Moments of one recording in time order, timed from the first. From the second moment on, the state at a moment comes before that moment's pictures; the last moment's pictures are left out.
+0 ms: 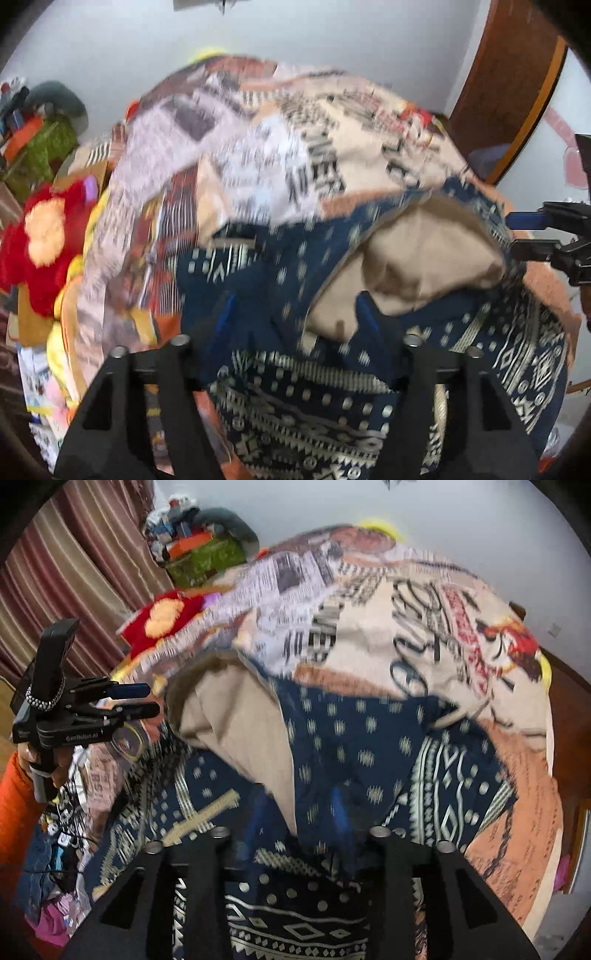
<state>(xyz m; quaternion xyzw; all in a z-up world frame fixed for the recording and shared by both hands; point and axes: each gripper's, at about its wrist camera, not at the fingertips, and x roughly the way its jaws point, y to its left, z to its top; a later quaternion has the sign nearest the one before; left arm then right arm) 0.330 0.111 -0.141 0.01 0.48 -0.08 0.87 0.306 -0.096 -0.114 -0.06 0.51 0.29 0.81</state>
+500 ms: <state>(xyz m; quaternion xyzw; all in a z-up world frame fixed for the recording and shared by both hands) 0.379 0.076 -0.176 0.03 0.51 -0.14 0.85 0.359 -0.047 -0.145 -0.03 0.53 0.33 0.78</state>
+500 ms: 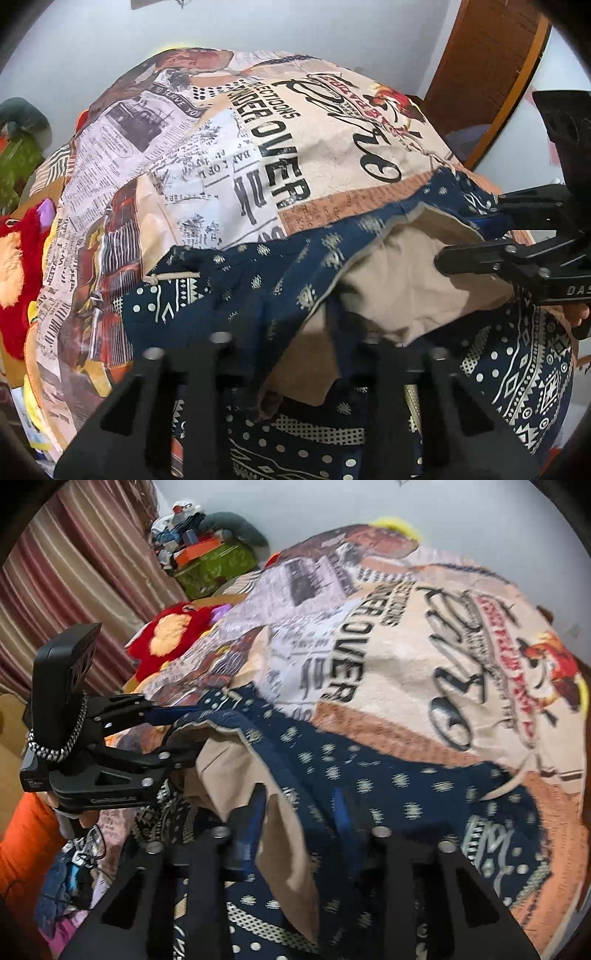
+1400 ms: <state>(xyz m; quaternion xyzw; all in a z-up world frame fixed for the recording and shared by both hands) 0.197 0.071 -0.203 0.08 0.55 -0.16 0.82 0.204 -0.054 -0.154 -0.11 0.57 0.34 0.74</state>
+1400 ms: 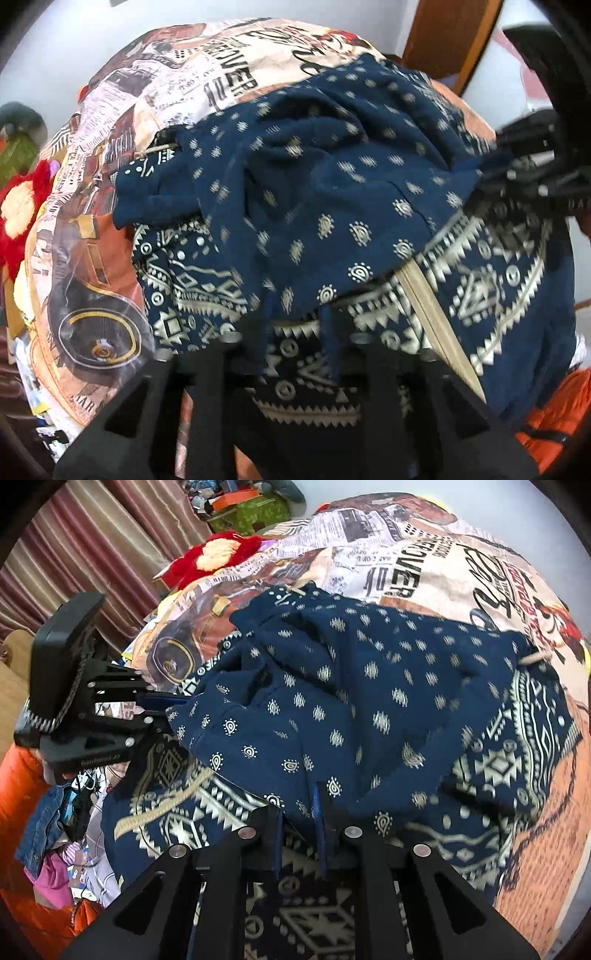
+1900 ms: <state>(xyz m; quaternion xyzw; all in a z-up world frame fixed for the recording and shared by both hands) 0.169 0.154 -0.185 -0.03 0.54 -0.03 0.84 0.173 -0.120 -0.094 -0.07 0.52 0.27 0.81</state>
